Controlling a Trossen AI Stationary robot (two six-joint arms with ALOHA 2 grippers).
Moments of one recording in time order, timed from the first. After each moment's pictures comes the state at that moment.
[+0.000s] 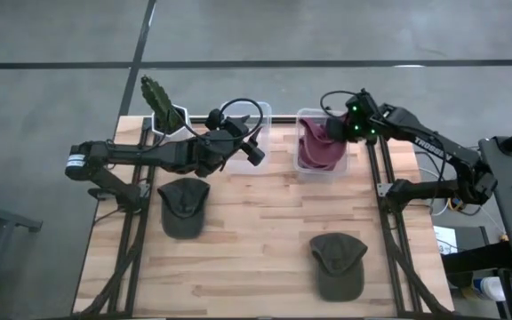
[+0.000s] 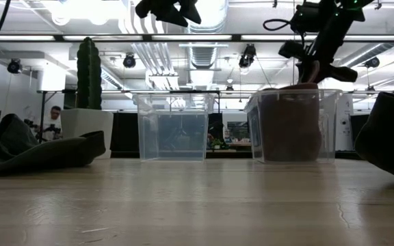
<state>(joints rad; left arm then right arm) 0.05 1.45 1.32 -0.09 -0.83 -0.01 -0.76 1.14 1.01 -0.87 -0.04 0.88</state>
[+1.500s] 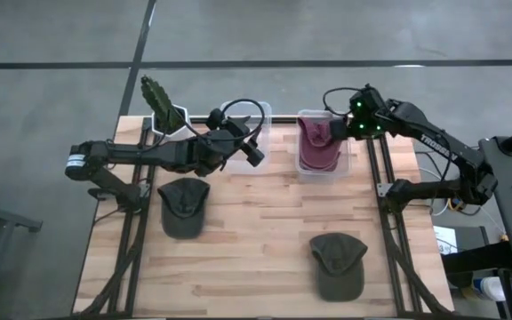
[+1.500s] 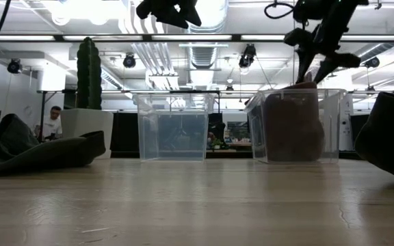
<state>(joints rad) 0.05 1.45 1.32 -0.11 -0.80 0.00 -0.76 1.14 1.12 -1.03 -0.02 0.68</state>
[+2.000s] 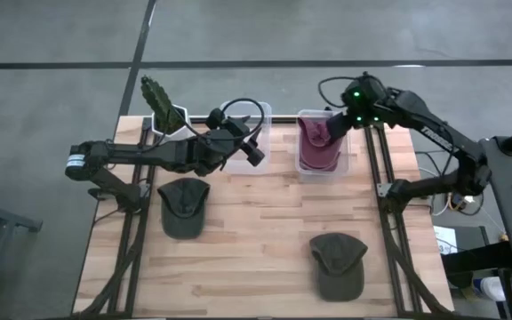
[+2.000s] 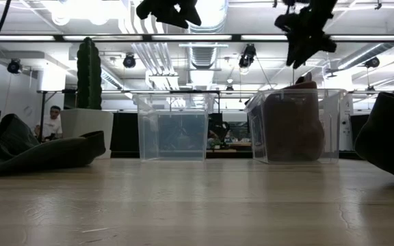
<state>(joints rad) 0.06 1.45 1.32 -0.11 -0.80 0.00 -0.68 1.24 1.36 -1.10 0.08 0.37</state>
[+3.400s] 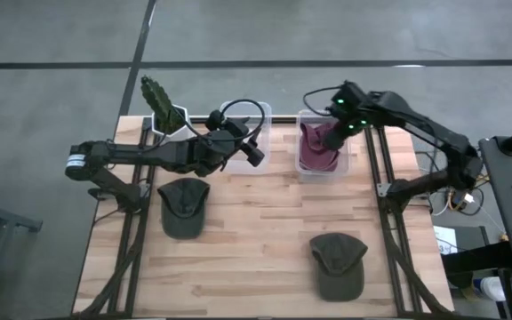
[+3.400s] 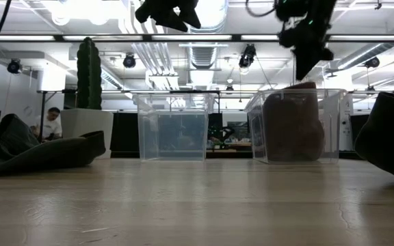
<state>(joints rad) 0.06 1.45 1.30 -0.11 -0.80 -0.05 -0.66 1.32 1.32 -1.17 0.07 0.17</state>
